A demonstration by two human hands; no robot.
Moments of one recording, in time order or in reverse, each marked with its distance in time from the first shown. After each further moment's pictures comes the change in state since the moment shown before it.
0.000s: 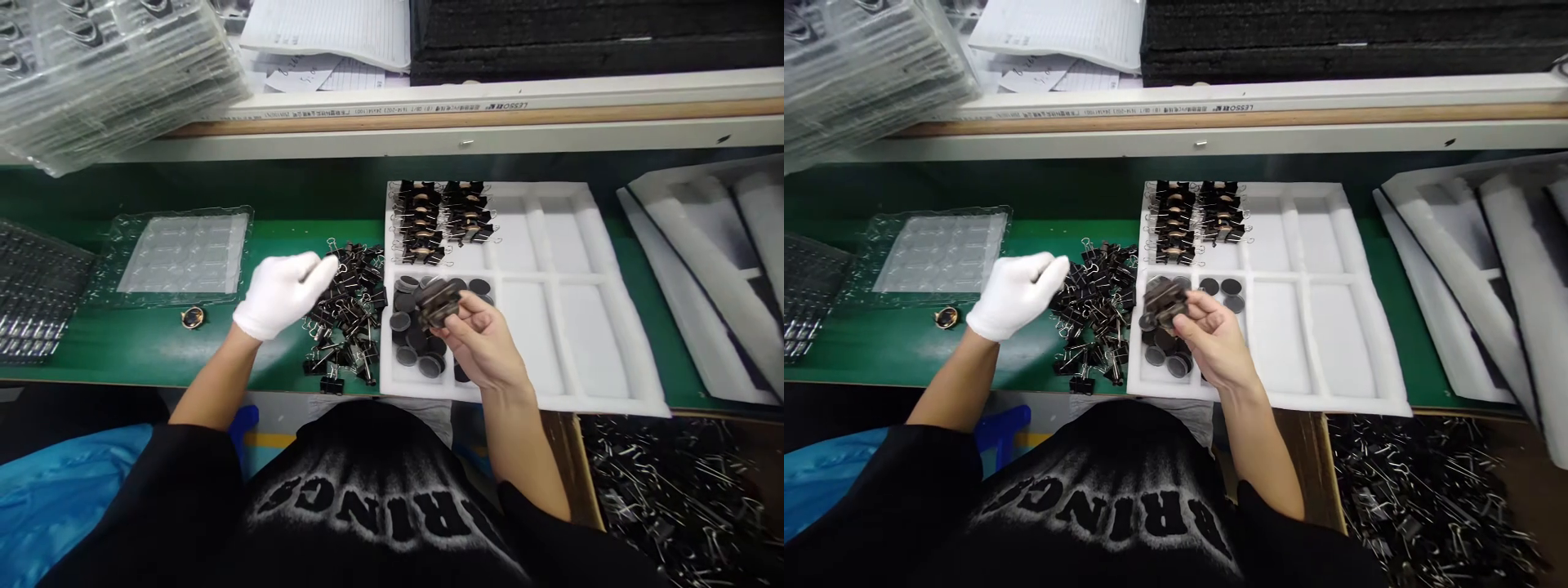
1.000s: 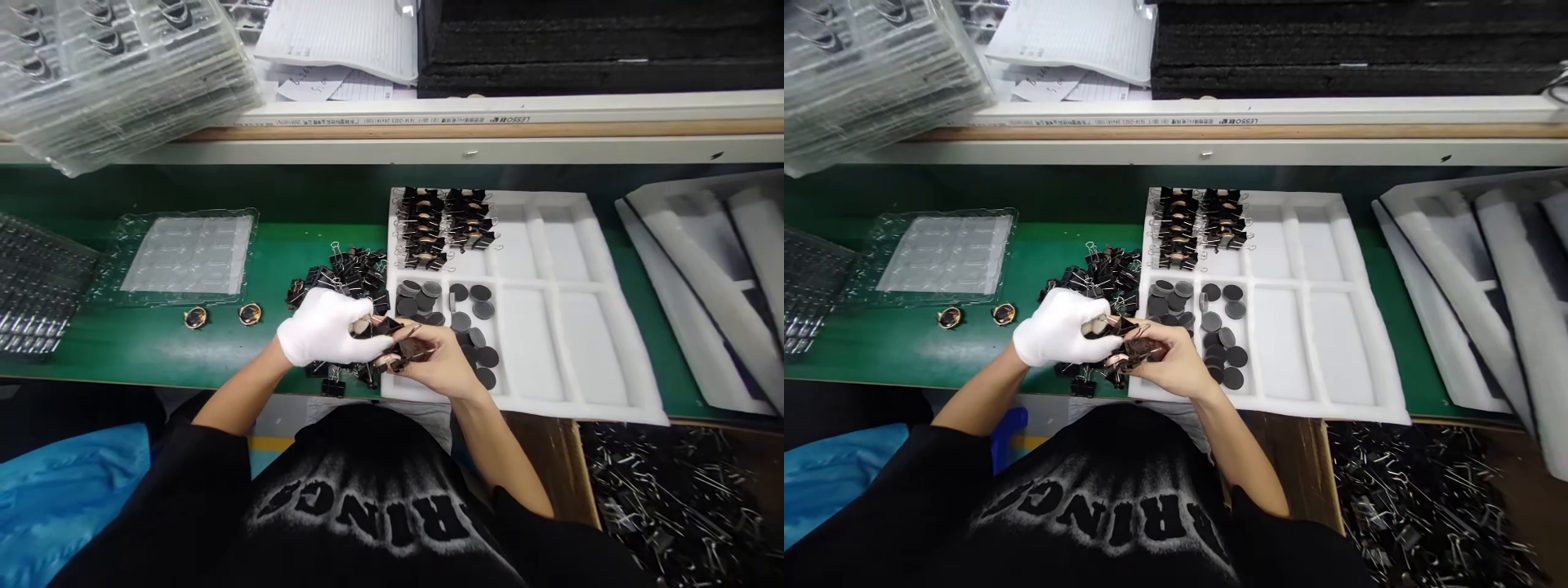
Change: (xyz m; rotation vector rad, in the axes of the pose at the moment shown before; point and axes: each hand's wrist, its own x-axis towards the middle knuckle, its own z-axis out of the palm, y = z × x) left_hand -0.014 0.037 0.026 -0.054 -0.095 0.319; right_hand -0.001 0.035 0.031 -0.147 -0.248 -0.035
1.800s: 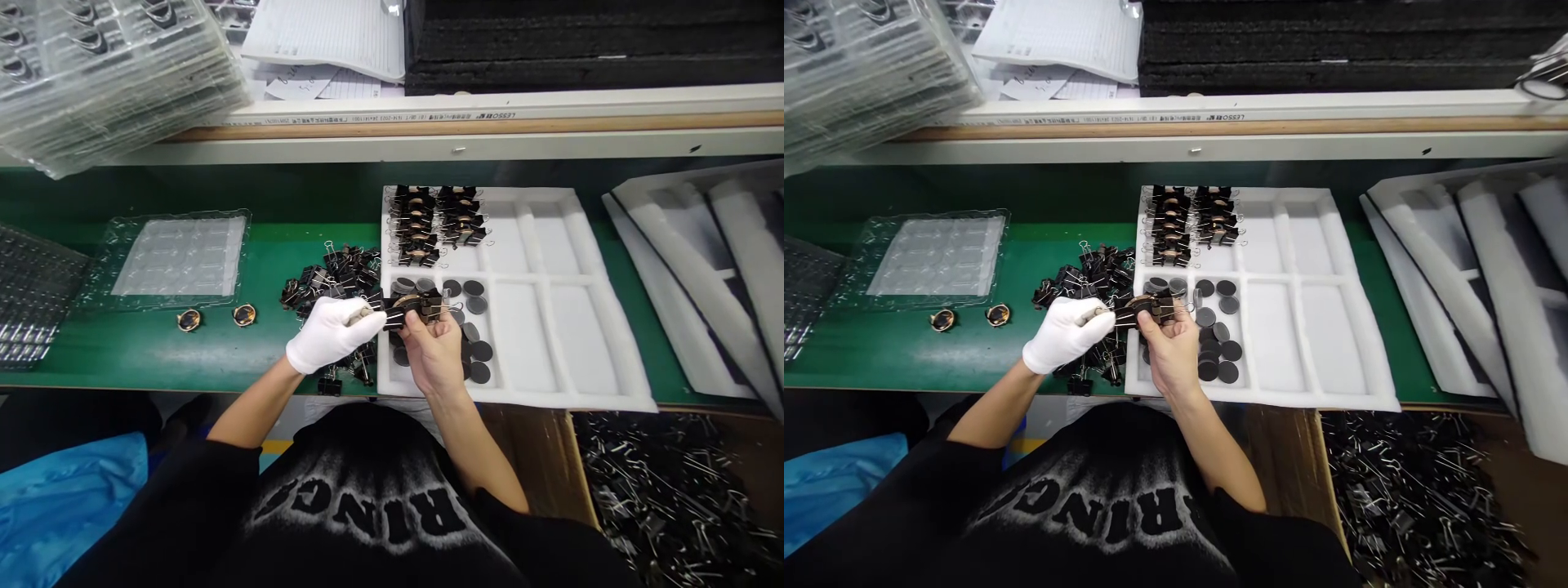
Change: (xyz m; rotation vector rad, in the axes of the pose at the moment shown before) left_hand -0.005 0.013 0.023 -0.542 0.120 -0.219; right_hand 0.012 0.000 0.030 0.337 0.575 -0.041
